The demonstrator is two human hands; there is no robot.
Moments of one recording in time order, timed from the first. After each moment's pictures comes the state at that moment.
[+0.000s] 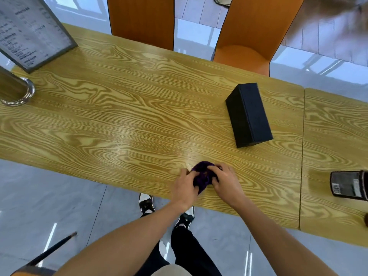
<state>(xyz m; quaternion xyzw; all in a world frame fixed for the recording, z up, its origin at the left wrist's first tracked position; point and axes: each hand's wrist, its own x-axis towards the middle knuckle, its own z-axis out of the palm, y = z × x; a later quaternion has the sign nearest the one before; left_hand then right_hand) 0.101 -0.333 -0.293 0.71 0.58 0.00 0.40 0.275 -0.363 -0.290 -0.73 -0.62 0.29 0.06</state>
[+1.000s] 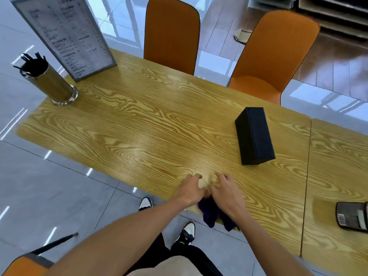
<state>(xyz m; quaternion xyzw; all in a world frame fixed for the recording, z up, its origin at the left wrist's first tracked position) 0.100 -0.315 -0.254 0.64 0.60 -0.03 0.48 0.250 -0.354 -0.234 -0.77 -0.57 0.29 0.04</state>
